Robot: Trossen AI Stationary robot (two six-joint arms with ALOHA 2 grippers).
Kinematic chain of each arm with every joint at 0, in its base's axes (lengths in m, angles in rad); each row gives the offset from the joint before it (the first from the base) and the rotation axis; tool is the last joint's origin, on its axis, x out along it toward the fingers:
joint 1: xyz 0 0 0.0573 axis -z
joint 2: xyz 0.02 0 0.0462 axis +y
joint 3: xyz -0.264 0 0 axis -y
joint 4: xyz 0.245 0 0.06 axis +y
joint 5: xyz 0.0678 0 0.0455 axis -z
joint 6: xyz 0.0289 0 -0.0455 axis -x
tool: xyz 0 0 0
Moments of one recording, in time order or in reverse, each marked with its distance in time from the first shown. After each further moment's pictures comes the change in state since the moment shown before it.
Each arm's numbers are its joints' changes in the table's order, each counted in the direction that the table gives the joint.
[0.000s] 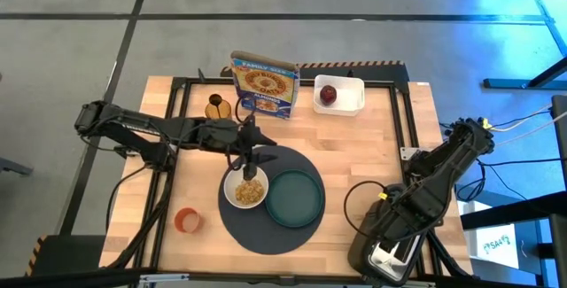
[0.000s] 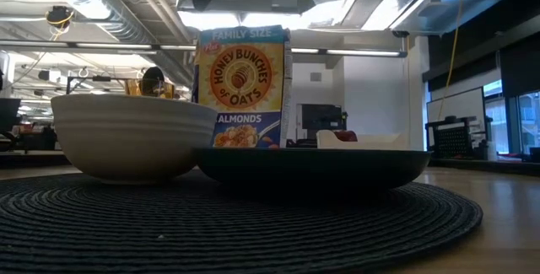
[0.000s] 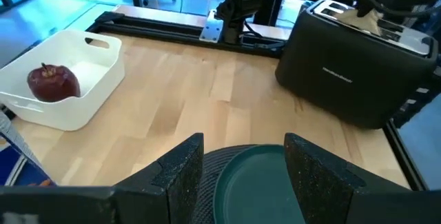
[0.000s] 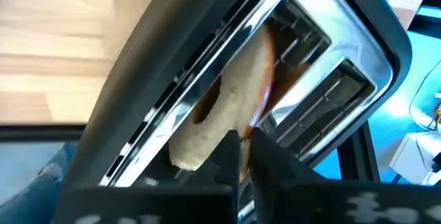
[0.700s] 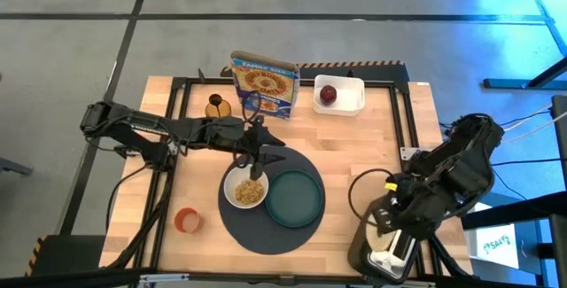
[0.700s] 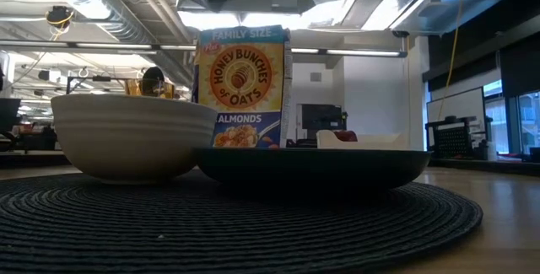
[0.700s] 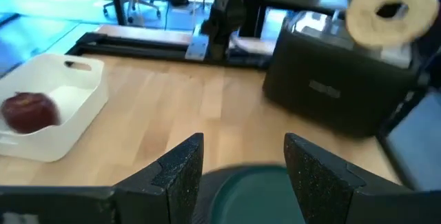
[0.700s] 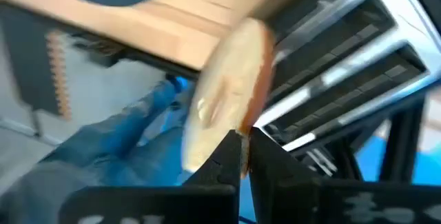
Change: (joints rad) left arm -0.028 0.067 0.000 -0.137 0.082 -0.044; right arm -0.001 -0.028 0.359 0.044 0.230 0.179
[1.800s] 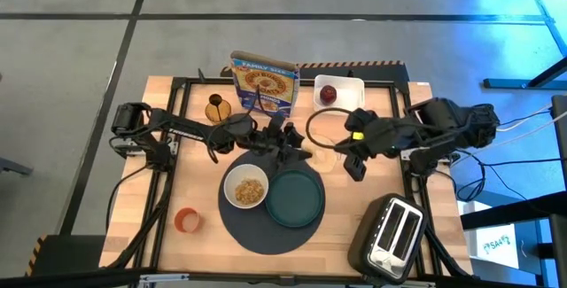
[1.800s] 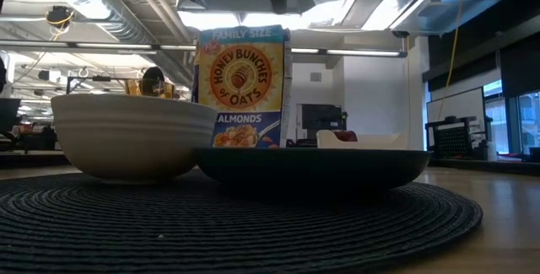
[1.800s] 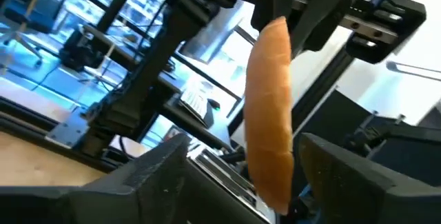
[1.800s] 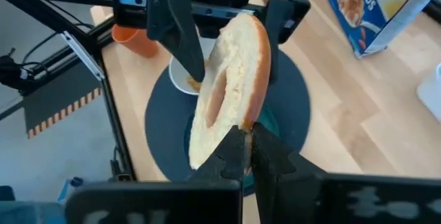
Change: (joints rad) left arm -0.070 0.308 0.000 -0.856 0.252 0.530; right arm 0.481 -0.007 0.131 -0.219 0.342 1.311
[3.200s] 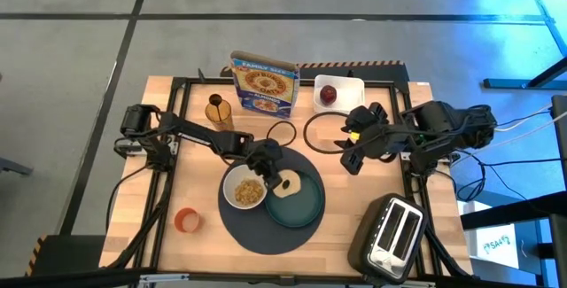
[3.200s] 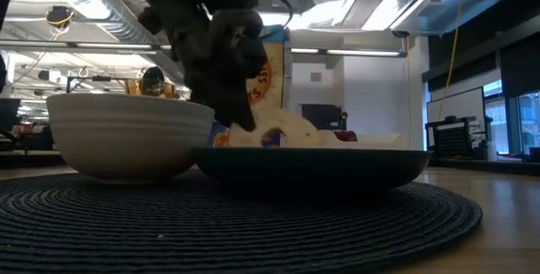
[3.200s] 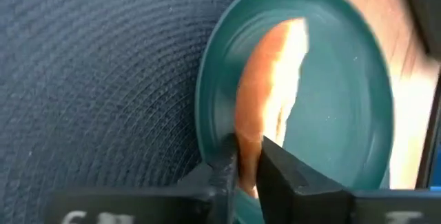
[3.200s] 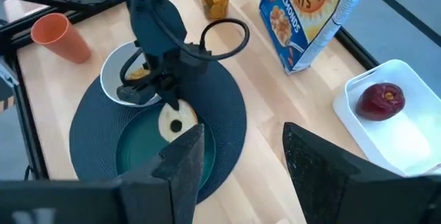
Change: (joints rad) left arm 0.030 0.084 -0.001 1.040 -0.020 0.018; right arm -0.003 0.021 0.000 0.099 0.206 0.035
